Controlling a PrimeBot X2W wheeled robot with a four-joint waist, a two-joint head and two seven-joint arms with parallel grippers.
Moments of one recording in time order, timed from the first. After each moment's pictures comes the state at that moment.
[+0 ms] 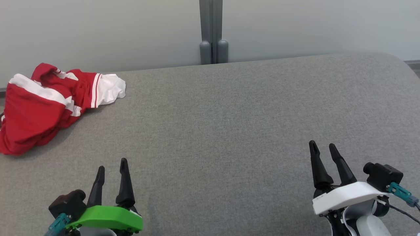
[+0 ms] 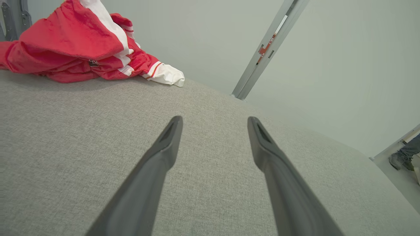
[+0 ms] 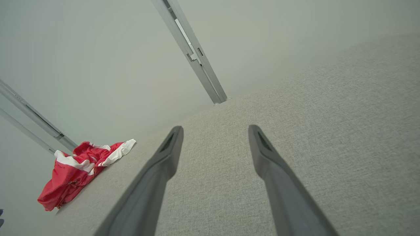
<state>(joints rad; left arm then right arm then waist) 0.02 0.04 -0.10 0.12 -0.55 0.03 -0.14 -0.03 -0.04 0.05 0.15 0.52 0.13 -0.14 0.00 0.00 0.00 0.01</state>
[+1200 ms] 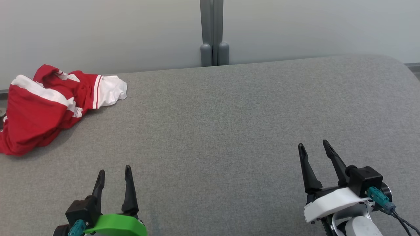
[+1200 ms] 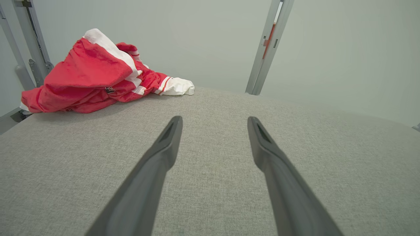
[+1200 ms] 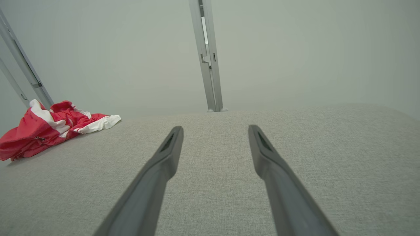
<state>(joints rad) 0.03 0.05 -0.11 0.18 -0.31 0.04 -0.22 -0.03 -0.05 0.08 0.15 0.18 0.13 -0.22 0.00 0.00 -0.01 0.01</state>
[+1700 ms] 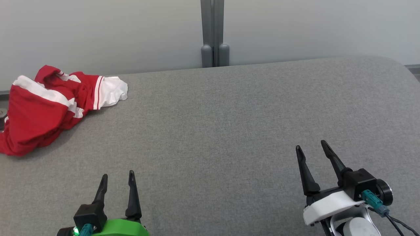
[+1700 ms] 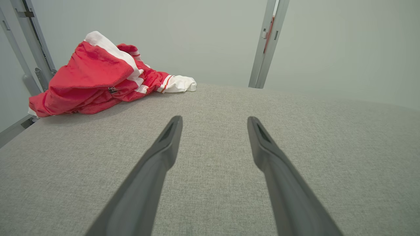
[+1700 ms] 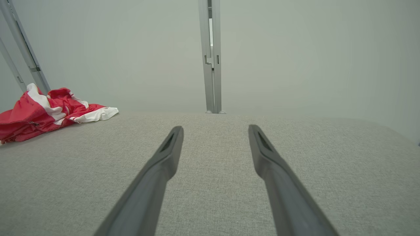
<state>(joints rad) 0.04 0.05 -0.12 0.21 -0.25 0.05 -0.25 -0.03 -0.05 0.08 0.16 0.08 0.13 -0.25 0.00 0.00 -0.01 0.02</state>
